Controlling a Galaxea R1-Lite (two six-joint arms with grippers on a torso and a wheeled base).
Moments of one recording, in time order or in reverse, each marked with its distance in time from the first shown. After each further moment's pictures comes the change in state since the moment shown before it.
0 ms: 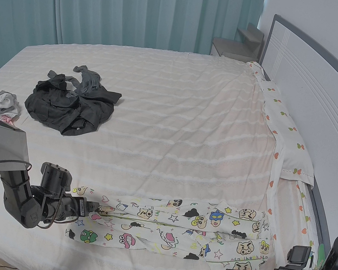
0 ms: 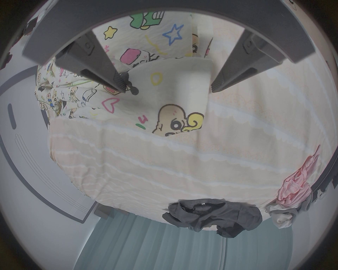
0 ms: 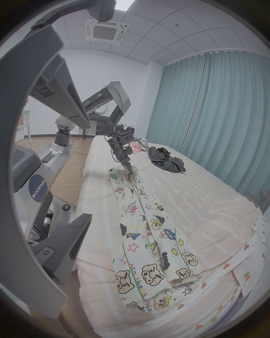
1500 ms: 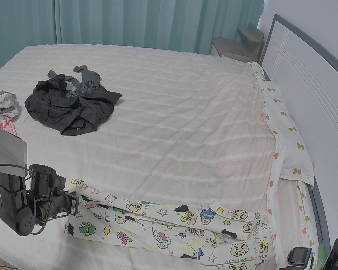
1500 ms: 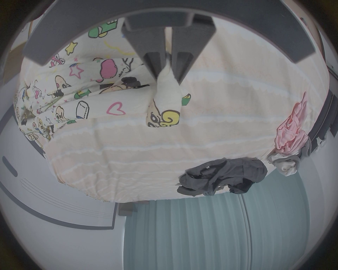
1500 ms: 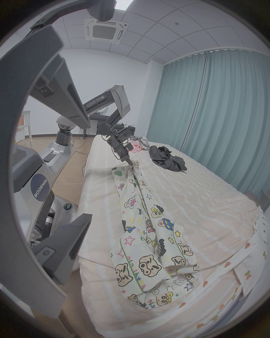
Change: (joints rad) left arm 0.073 0.085 0.121 -0.401 0.072 0.367; right arm 0.000 -0.015 0.000 0.030 0.001 0.000
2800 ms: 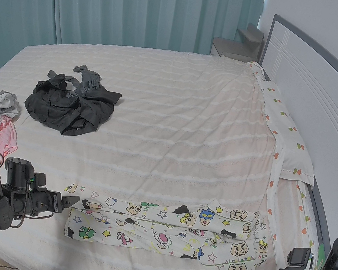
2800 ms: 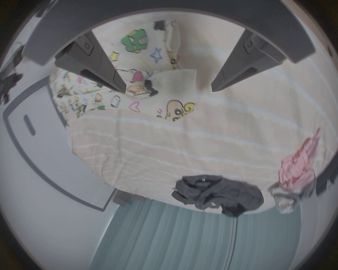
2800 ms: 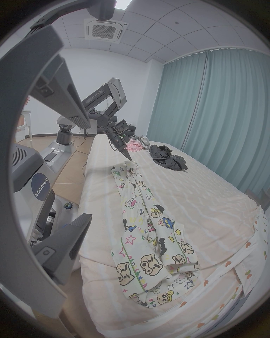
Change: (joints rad) left arm 0.156 -0.197 0.107 0.159 -0.382 -0.211; right arm 0.000 0.001 0.000 0.010 0.001 -0.001
